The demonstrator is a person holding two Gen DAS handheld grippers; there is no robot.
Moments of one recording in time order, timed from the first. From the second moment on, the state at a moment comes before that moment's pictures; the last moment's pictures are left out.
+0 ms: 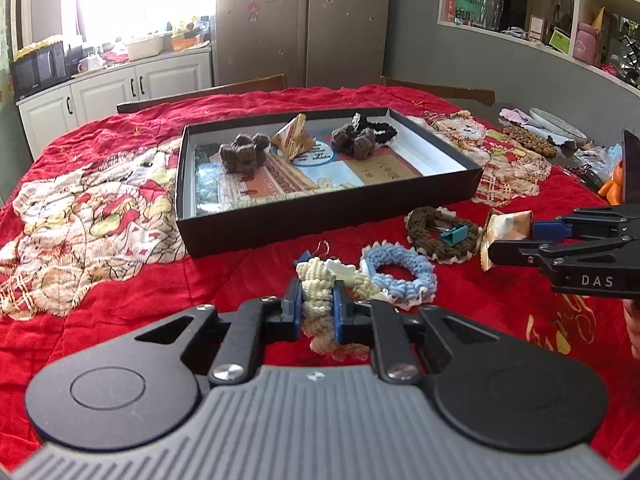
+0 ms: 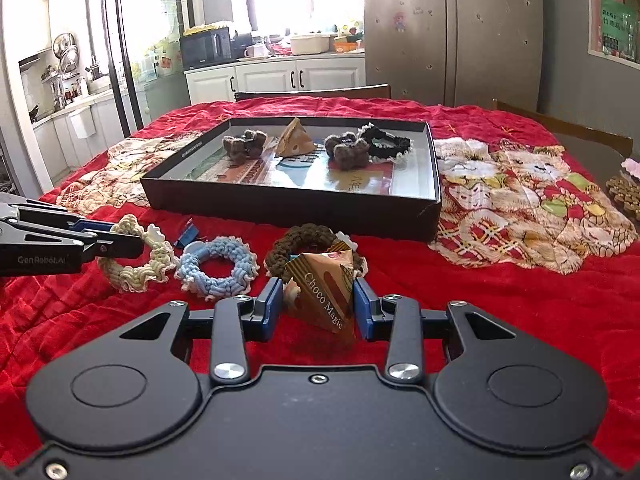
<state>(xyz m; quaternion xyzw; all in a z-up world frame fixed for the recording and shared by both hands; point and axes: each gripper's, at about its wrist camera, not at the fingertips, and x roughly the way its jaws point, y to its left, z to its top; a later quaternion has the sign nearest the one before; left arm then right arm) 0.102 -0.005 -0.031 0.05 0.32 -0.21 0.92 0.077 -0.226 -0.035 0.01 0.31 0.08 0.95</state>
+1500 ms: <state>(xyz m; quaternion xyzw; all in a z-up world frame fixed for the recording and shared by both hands) 0.152 -0.015 0.045 0.05 0.24 -0.19 0.95 0.124 -0.183 0.057 -0.06 0.23 0.14 0.96</state>
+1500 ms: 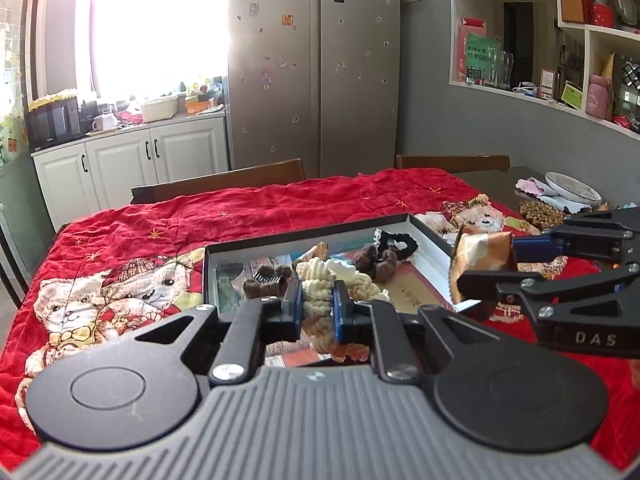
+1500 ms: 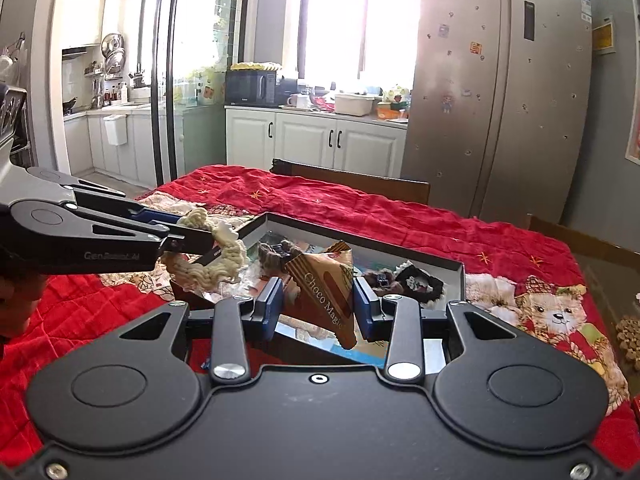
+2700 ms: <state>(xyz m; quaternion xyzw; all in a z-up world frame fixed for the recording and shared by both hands) 0.250 -0.029 -0.014 0.02 0.30 -0.13 0.94 0.261 -0.187 -0.006 -0.03 0.29 0.11 0.95</state>
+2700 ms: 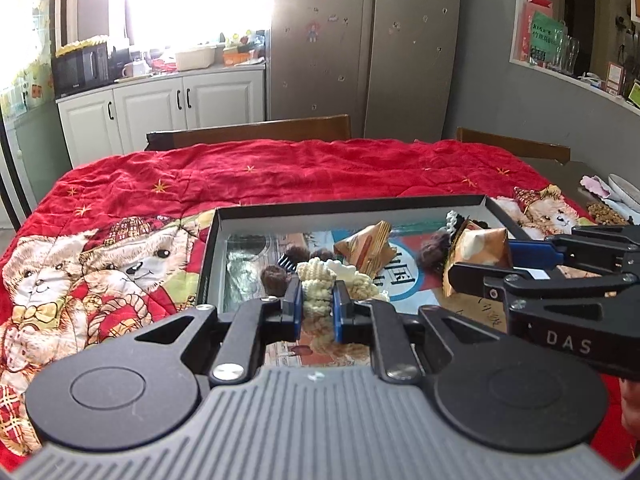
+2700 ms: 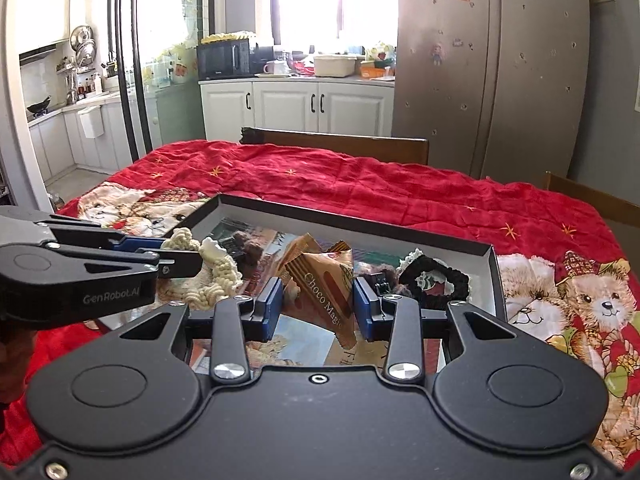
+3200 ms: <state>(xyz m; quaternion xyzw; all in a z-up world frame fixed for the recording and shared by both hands) 0.262 -0.032 -0.034 0.02 0.32 -0.12 0.94 0.276 -0.187 -0.026 -0.03 0.30 0.10 0.95</state>
